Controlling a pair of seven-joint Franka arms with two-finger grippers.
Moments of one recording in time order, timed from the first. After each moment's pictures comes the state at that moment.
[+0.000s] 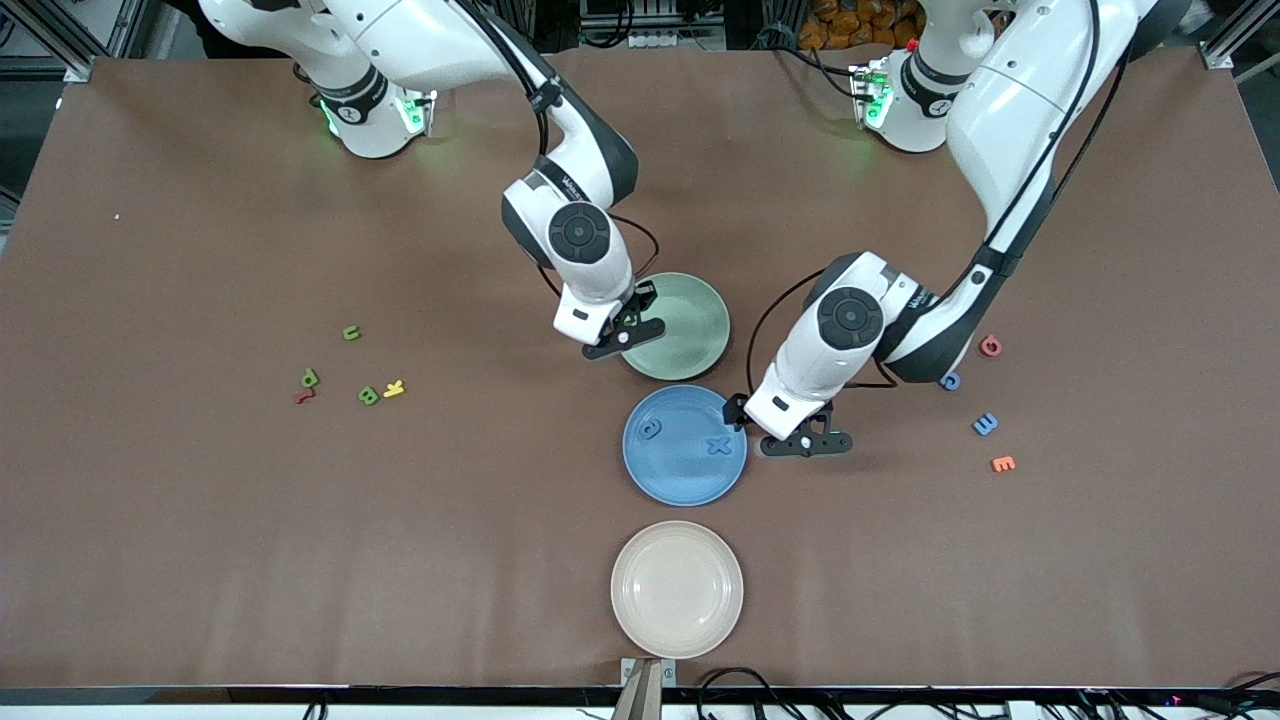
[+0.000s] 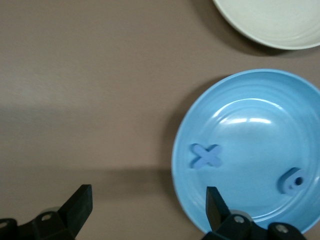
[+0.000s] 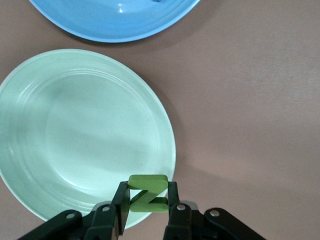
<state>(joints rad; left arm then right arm) -0.10 0.69 -0.46 -1.69 0.35 2.43 -0.75 0.73 0.60 0.06 -1.72 0.14 2.28 0.37</state>
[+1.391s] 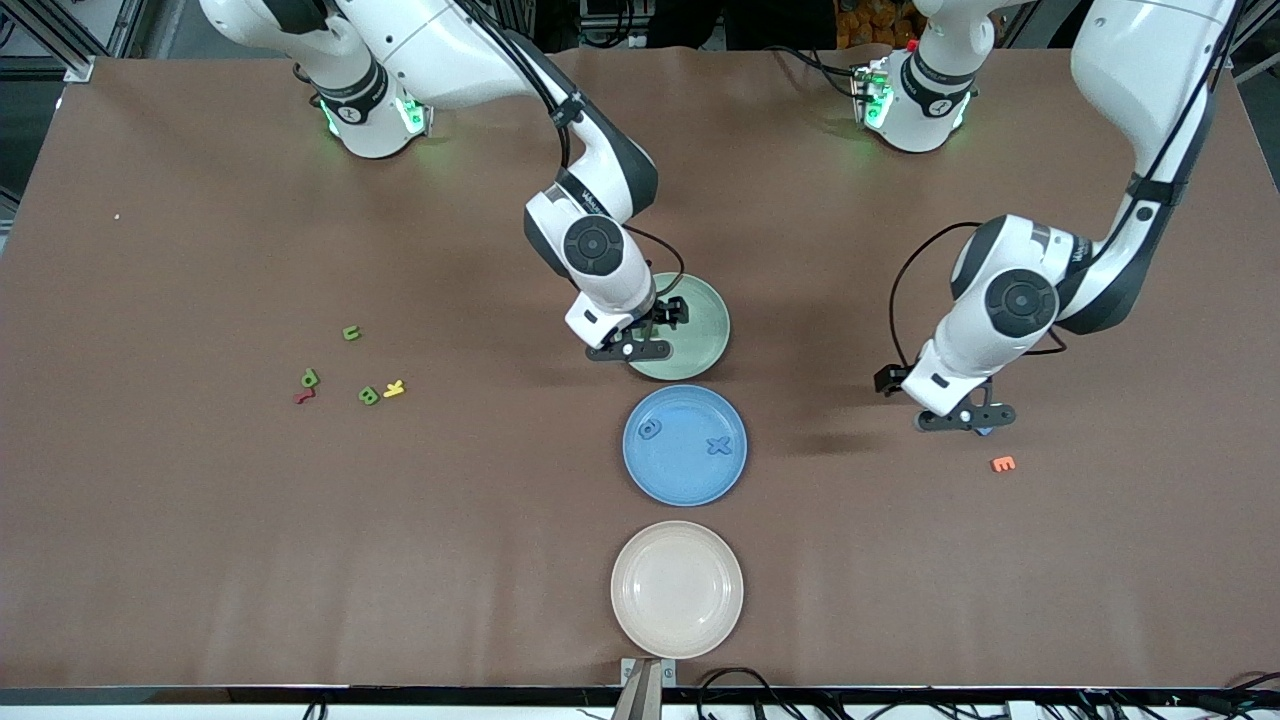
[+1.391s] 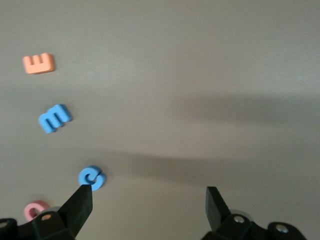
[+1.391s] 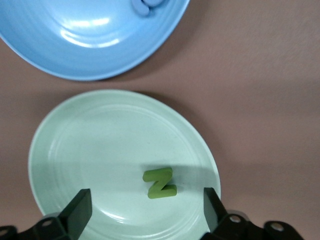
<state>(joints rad) 0.25 0.40 -0.49 -2.04 0.35 2.33 -0.51 0.76 0.68 0.05 -1.62 0.23 2.33 0.65</state>
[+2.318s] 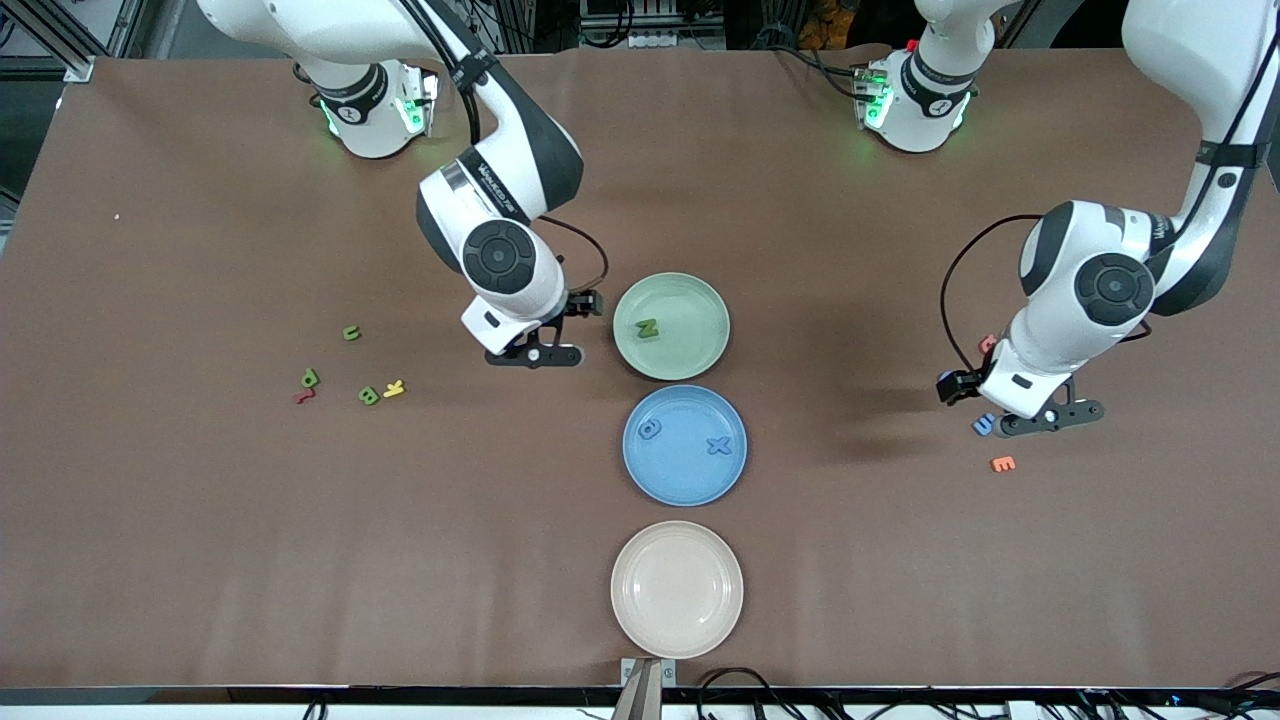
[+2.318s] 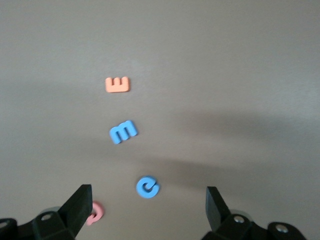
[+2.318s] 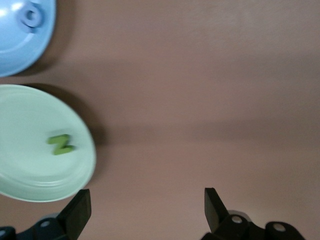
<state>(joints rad) 0.38 0.33 -0.50 -2.03 0.35 2.30 -0.49 0.59 0.46 0.04 -1.65 0.12 1.88 0.58</state>
